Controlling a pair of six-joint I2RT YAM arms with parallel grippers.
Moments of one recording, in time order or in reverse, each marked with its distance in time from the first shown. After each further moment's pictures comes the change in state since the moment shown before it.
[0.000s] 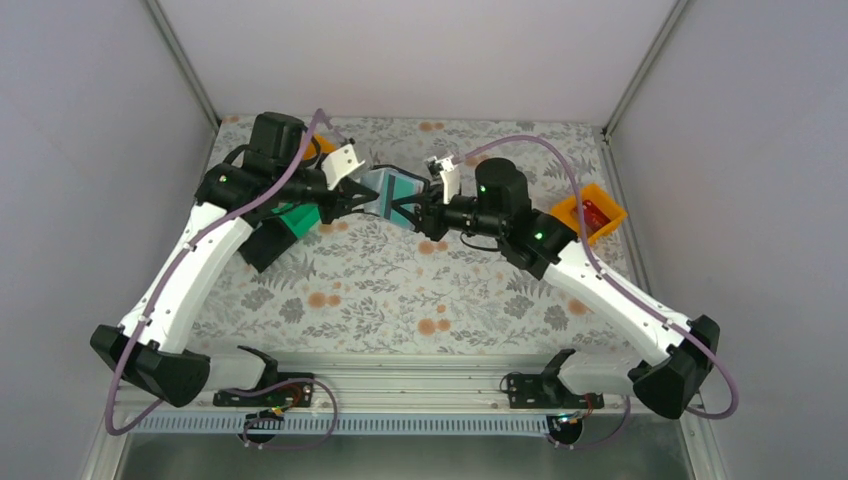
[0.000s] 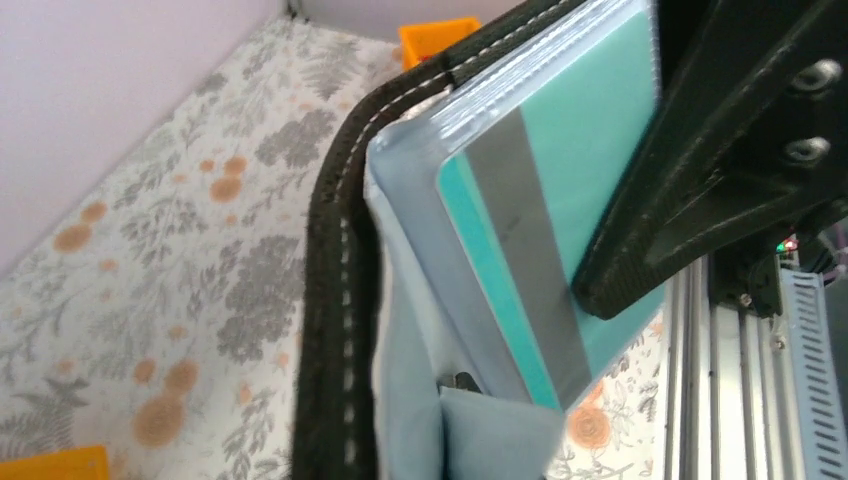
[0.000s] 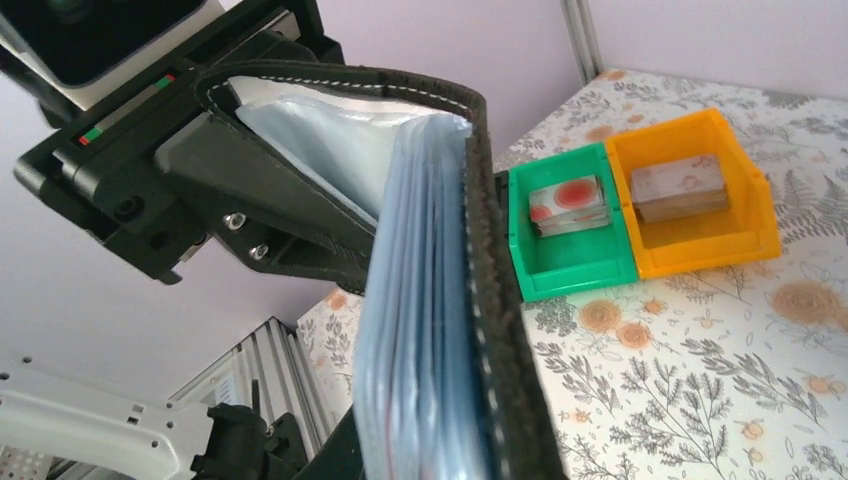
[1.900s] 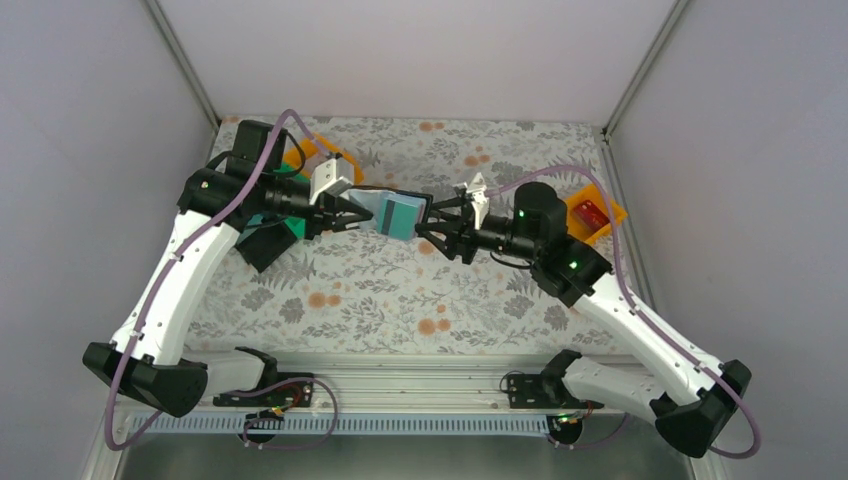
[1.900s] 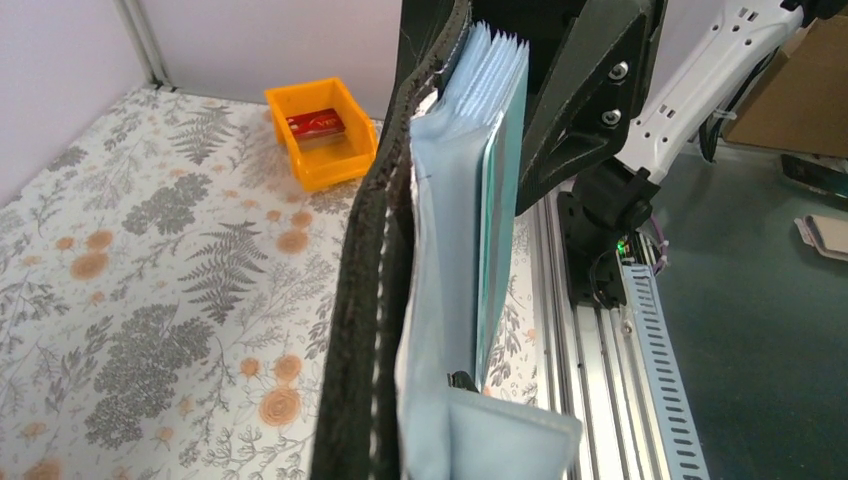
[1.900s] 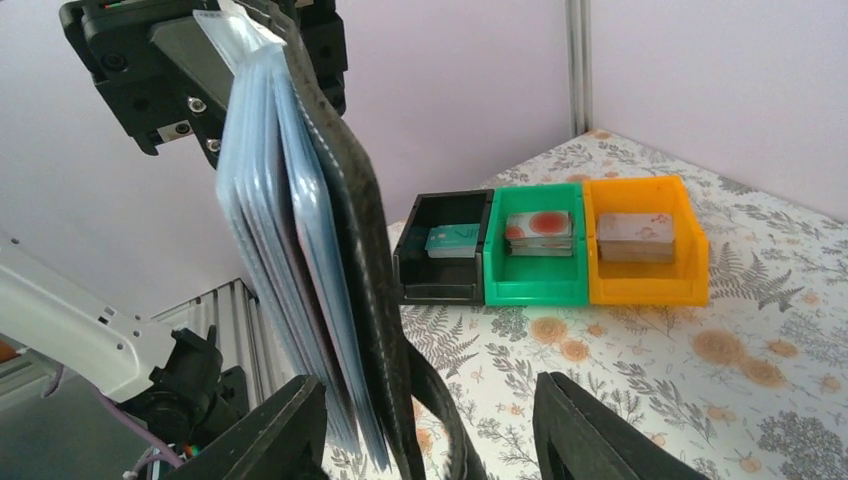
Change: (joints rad) left arm 0.069 -0.058 -0.007 -0.149 0.335 0.165; right arm -0.065 -0.245 -0.190 0.015 -0.055 -0.240
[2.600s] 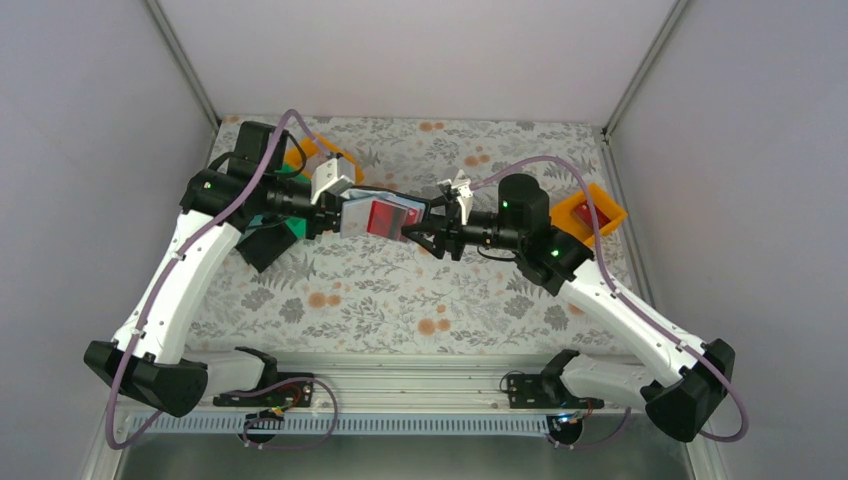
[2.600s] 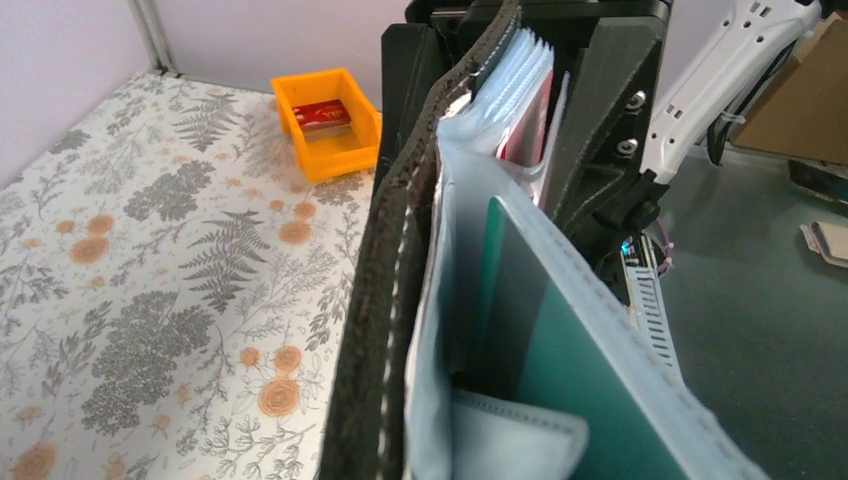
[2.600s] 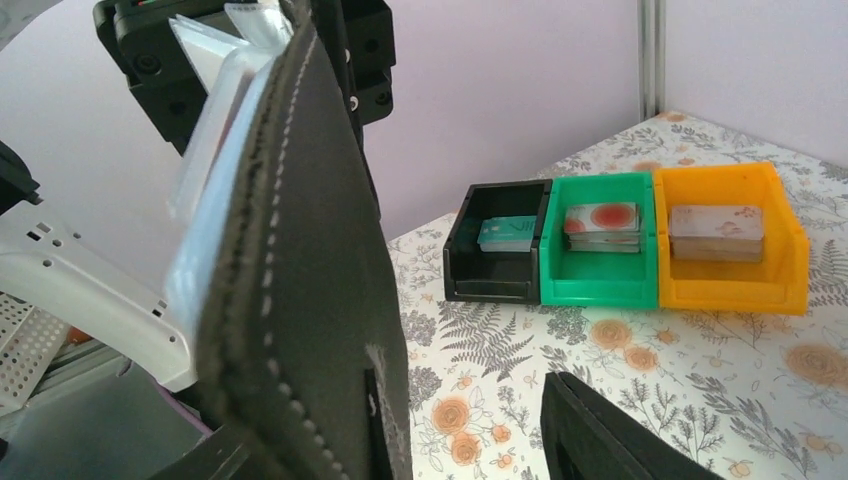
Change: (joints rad) left arm 0.003 0.000 -0.024 0.014 -0.007 -0.022; right arm -0.002 0.106 0.018 0.076 -0.134 0.041
